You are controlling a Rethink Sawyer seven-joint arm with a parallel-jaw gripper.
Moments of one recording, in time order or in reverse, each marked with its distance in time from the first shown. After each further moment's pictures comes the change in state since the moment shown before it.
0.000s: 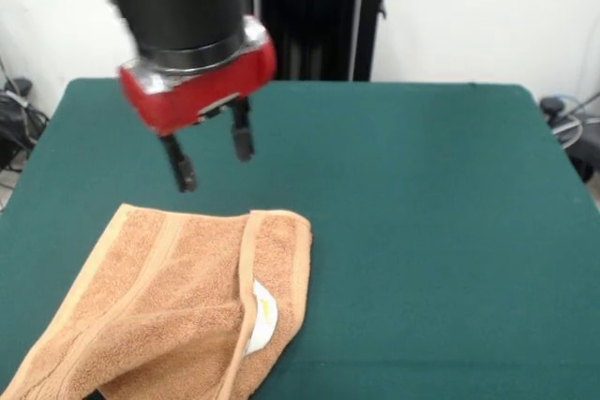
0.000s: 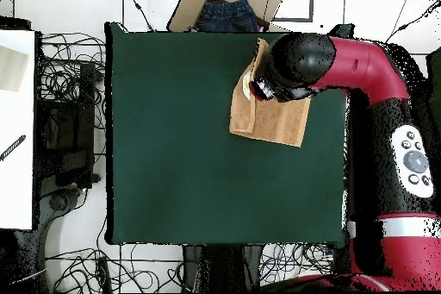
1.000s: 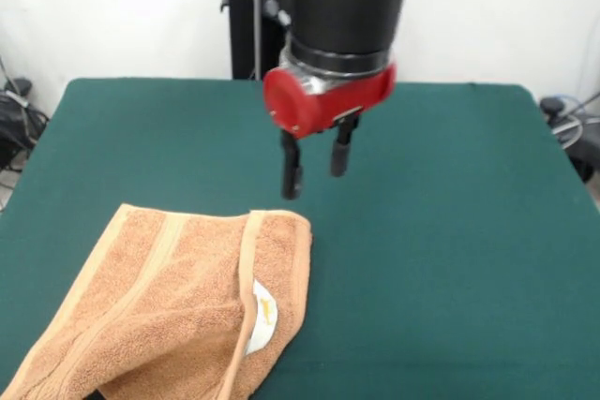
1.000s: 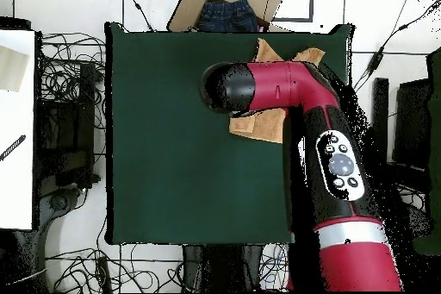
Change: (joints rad) arm 0.197 -0.065 -0.187 0.161 0.005 -0.292 0.087
